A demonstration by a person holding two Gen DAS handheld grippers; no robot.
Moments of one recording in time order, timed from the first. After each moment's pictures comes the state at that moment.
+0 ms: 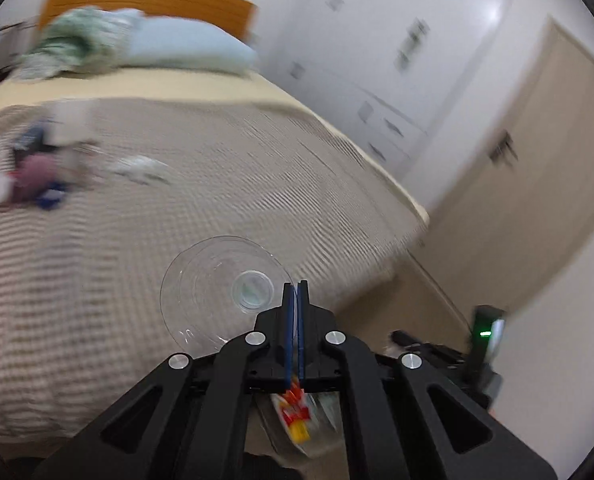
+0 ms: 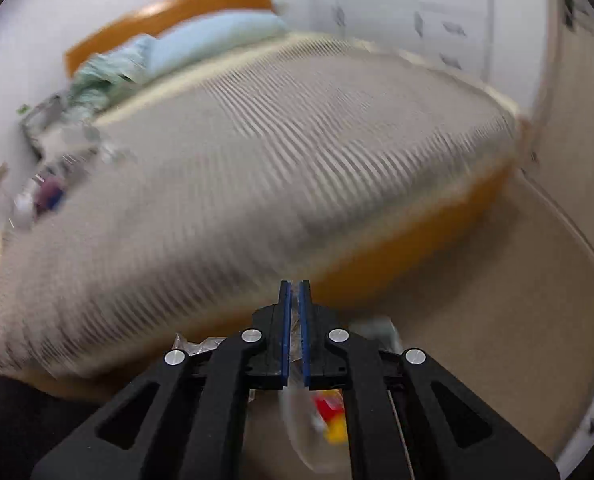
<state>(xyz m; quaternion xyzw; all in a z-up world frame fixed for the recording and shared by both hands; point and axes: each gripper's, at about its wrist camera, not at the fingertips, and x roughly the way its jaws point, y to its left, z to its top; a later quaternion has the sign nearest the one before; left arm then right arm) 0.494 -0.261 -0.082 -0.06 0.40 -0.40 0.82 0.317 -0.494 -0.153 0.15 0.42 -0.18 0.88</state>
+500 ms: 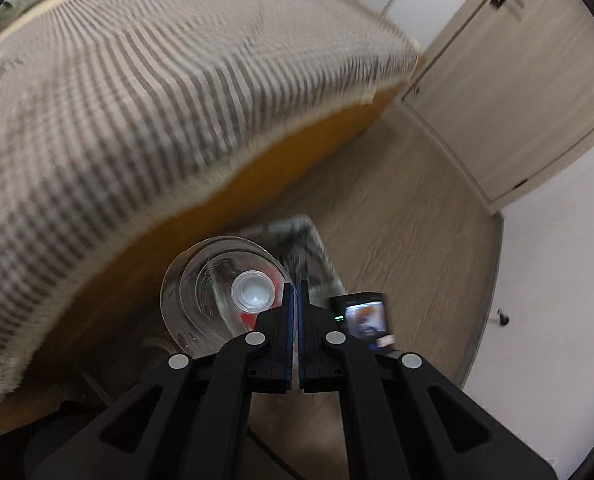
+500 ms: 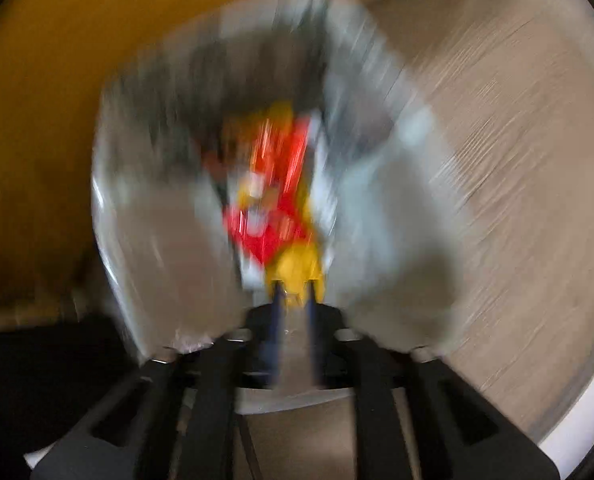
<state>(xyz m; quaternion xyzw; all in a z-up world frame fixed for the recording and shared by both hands) 0.422 -0.444 -0.248 0.10 0.56 -0.42 0.71 0.261 -0.530 -0.478 0.28 0.66 -0.18 0.68</state>
